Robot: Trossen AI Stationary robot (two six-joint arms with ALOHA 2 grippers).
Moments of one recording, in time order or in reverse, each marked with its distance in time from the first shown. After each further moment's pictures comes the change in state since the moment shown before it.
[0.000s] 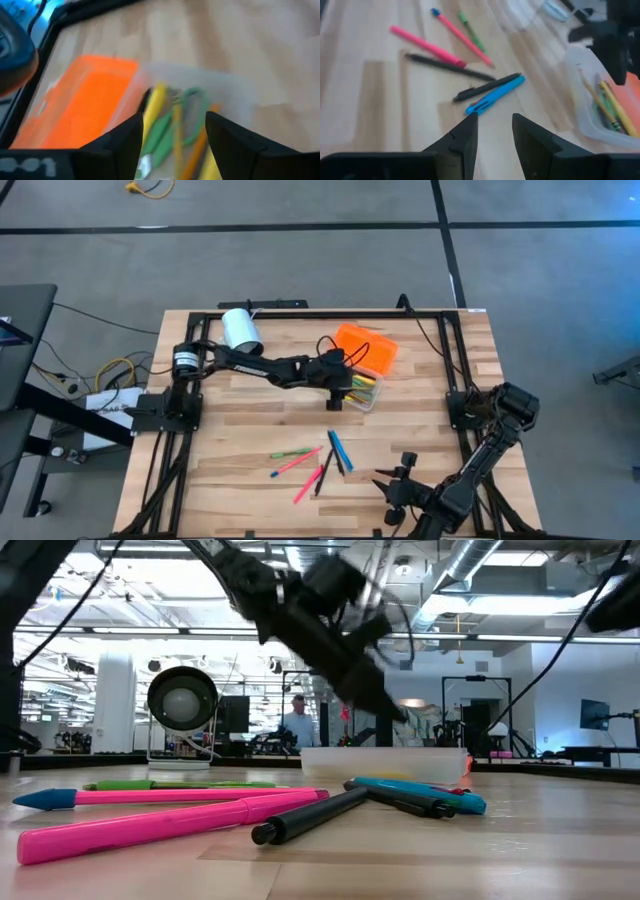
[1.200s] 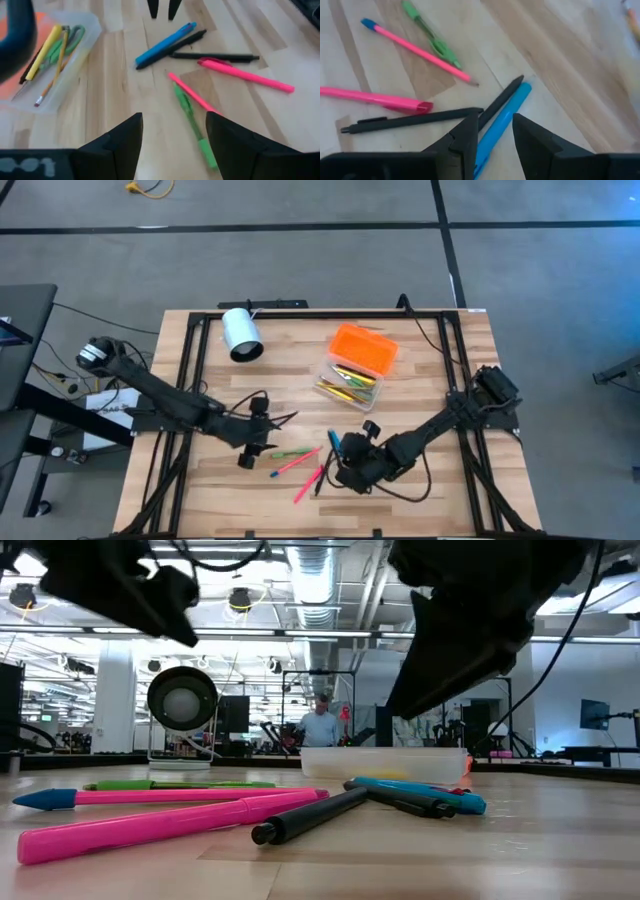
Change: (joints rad) left arm -0.581 -0.794 -0.617 -0.322 -0.273 -0.423; right arm -0.442 0.000 0.000 0.281 -0.425 -0.109
